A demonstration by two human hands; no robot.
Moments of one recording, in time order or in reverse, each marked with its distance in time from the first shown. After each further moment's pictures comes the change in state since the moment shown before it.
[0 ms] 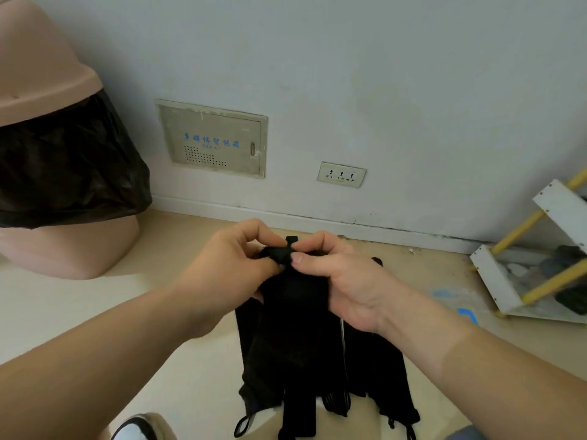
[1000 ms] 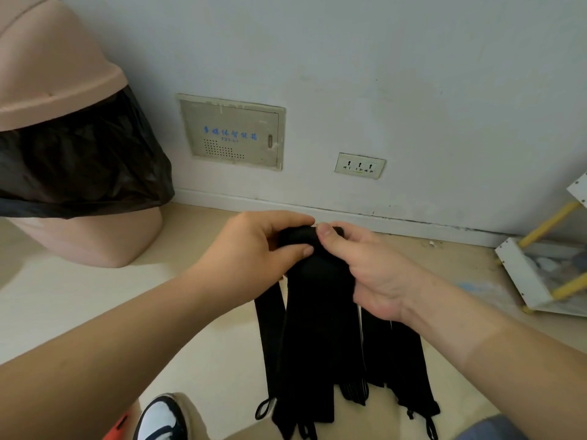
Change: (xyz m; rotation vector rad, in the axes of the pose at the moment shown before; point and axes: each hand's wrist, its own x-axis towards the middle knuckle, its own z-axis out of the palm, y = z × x) left_hand 0.002 -0.004 -0.012 0.351 -0.003 0.340; right_hand -0.009 -0.003 0.005 -0.028 -0.075 -0.040
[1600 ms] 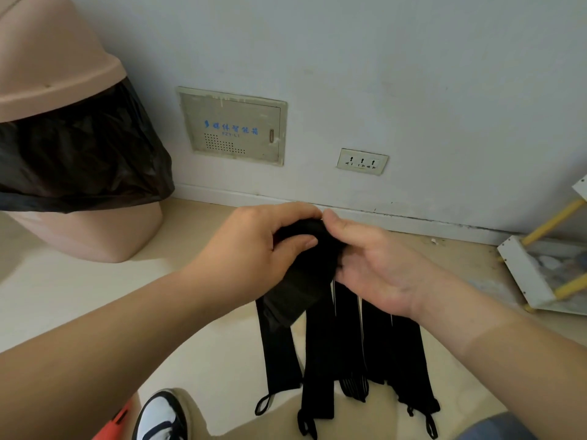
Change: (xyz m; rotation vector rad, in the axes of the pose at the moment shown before) left_hand -0.001 0.000 -0.003 0.252 0.042 0.278; right_hand 0.009 -0.001 -0.013 -0.029 -0.168 -0.015
